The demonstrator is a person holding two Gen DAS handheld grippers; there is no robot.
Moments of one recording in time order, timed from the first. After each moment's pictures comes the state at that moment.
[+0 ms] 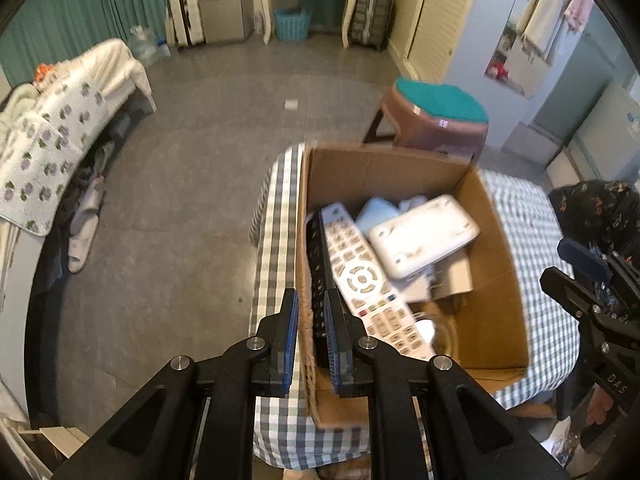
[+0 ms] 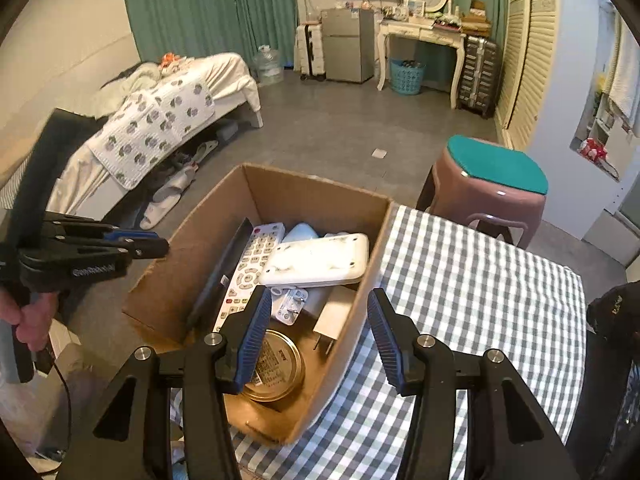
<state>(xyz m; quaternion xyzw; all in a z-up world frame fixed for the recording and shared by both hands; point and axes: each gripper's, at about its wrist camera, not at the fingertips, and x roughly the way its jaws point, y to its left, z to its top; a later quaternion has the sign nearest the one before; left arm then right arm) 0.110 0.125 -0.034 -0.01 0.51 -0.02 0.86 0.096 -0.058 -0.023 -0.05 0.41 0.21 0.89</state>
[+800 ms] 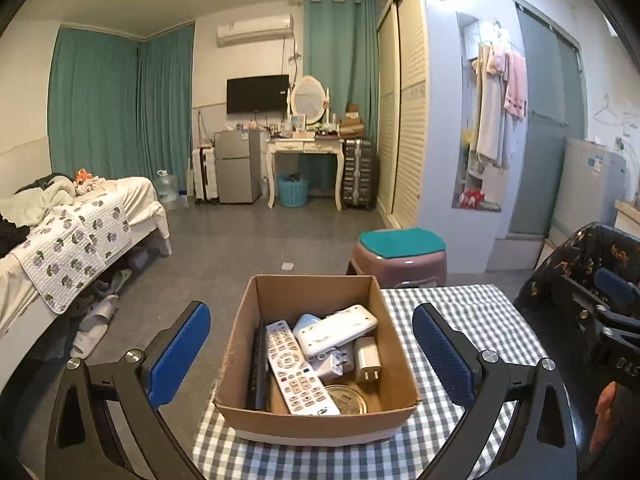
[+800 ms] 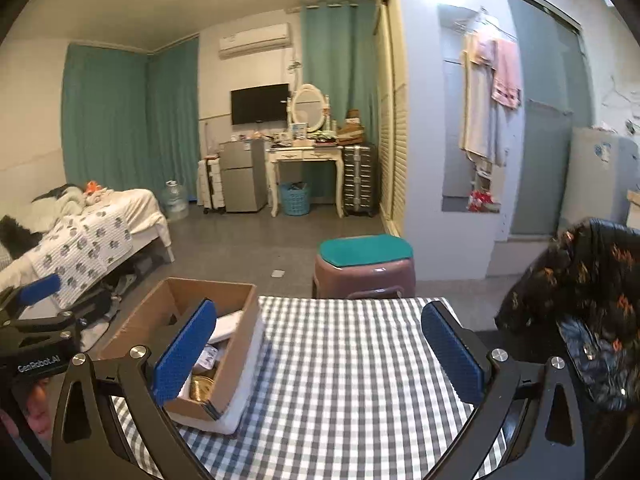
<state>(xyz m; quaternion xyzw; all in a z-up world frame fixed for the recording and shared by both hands) -0.022 0.040 0.014 -0.01 0.21 0.00 0.98 -0.048 -0.151 0.024 0.01 0.20 0.01 0.98</state>
